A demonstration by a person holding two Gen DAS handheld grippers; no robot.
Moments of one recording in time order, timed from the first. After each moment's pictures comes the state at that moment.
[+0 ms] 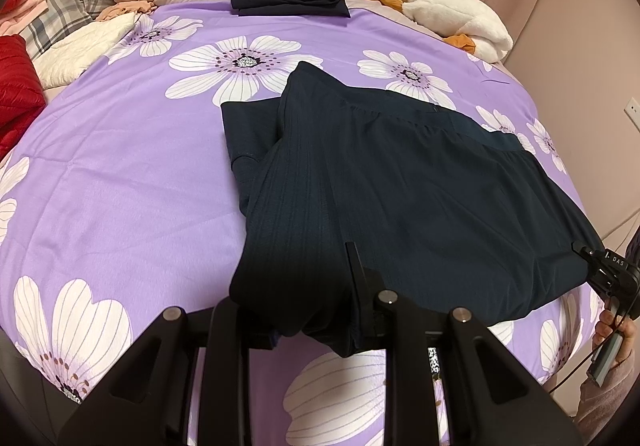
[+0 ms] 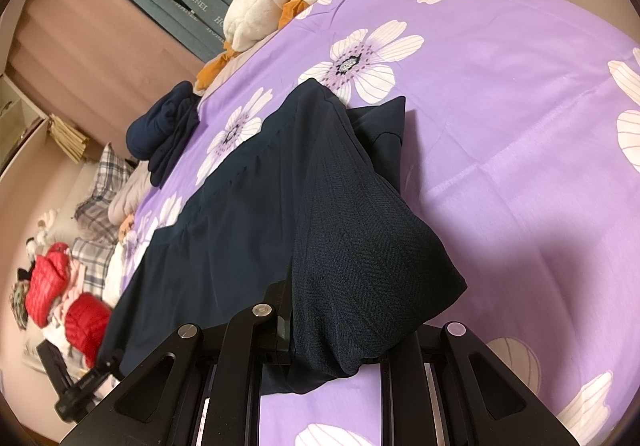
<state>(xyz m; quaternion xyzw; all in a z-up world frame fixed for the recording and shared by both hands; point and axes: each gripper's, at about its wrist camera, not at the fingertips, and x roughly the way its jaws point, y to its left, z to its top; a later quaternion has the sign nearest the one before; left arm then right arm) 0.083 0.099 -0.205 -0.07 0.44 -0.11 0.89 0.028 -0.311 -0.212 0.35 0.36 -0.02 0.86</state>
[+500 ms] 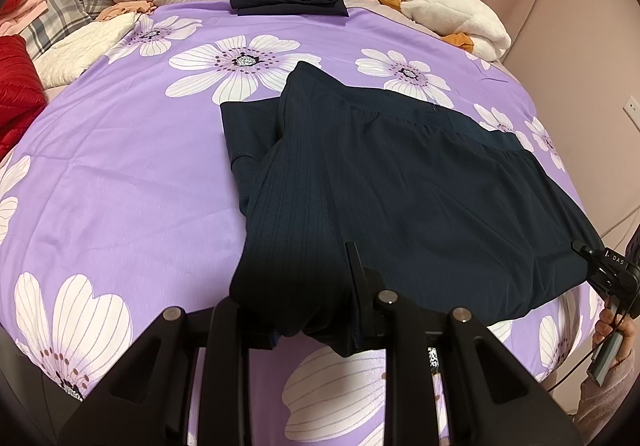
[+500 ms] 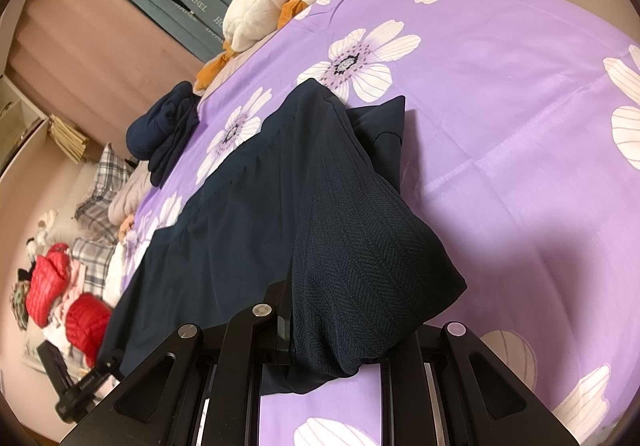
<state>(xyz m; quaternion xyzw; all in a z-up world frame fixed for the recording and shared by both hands) 0.081 0.097 -0.205 -0.07 0.44 -0.11 0.89 0.027 -0.311 -0.213 0.35 0.36 -0.02 0.86</state>
